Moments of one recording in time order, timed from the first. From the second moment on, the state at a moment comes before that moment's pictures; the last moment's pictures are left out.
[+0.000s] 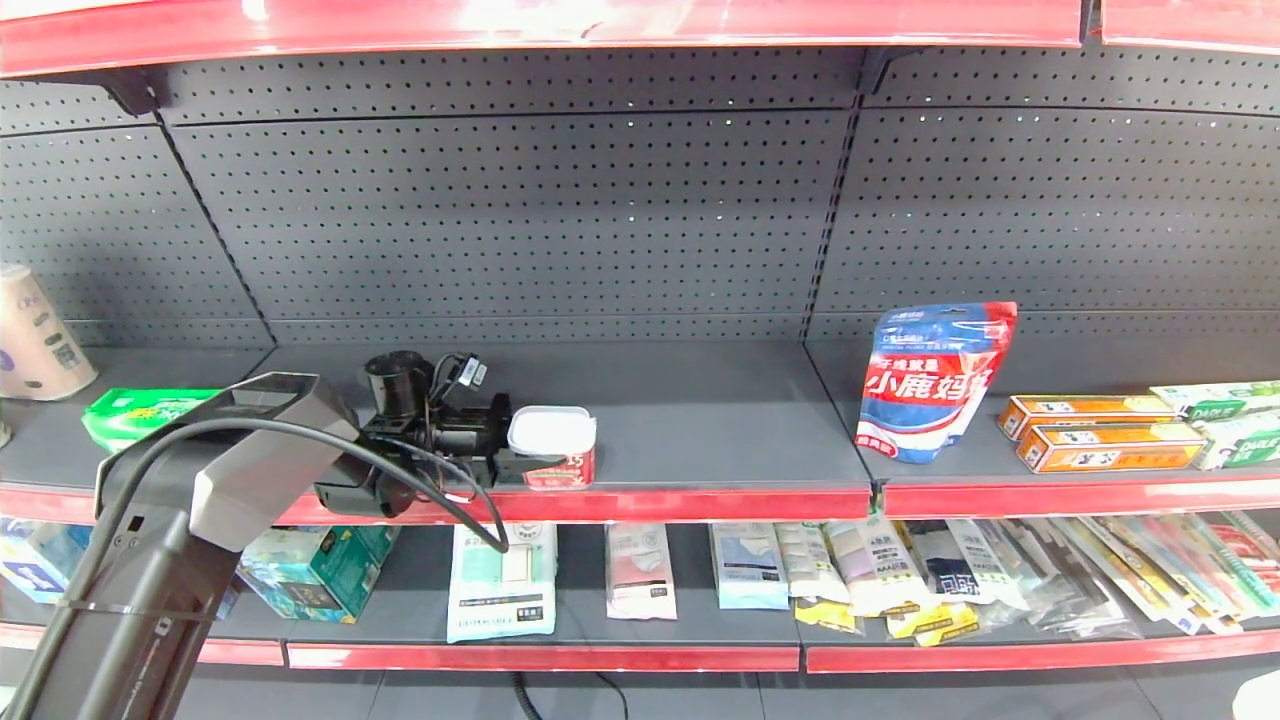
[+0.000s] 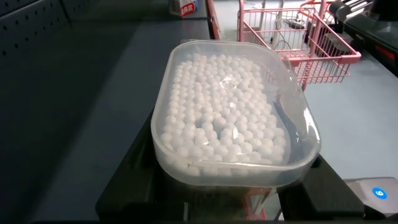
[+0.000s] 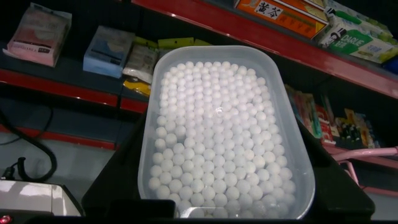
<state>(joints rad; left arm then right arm) -0.11 2.66 -1.43 -1.17 -1.49 0.13 -0.15 0.37 -0.03 -0.04 0.03 -0.43</state>
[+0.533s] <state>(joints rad) -0.11 2.67 -1.43 -1.19 -1.49 0.11 -0.15 0.37 -0.03 -0.04 0.03 -0.43</state>
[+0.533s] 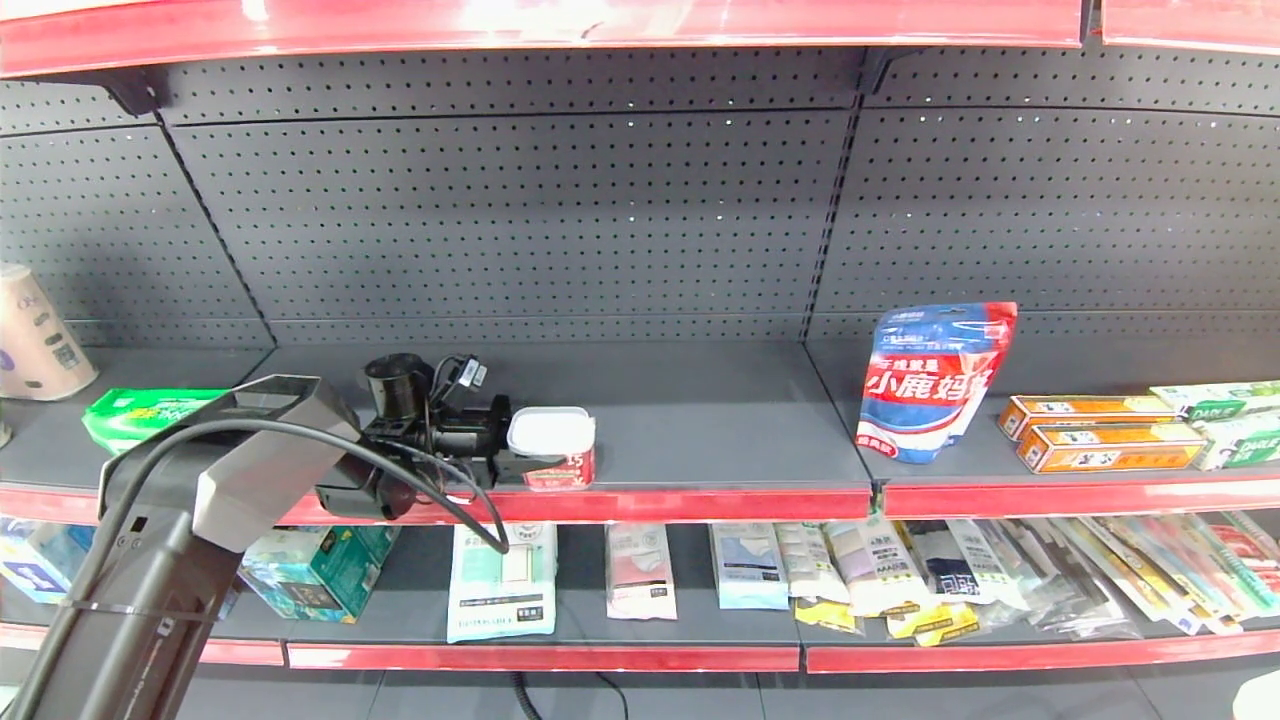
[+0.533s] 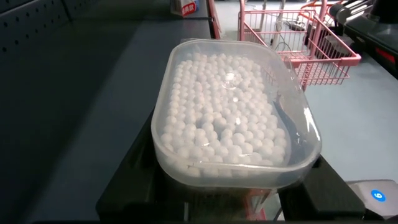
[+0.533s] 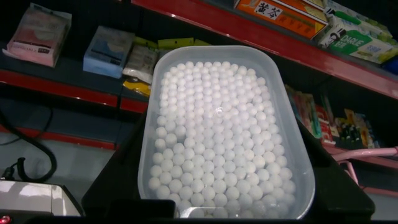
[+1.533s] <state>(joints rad) -0.12 2.73 -1.47 -1.48 -1.48 -0.22 -0.15 0.38 -0.03 -0.04 0.03 -0.43</state>
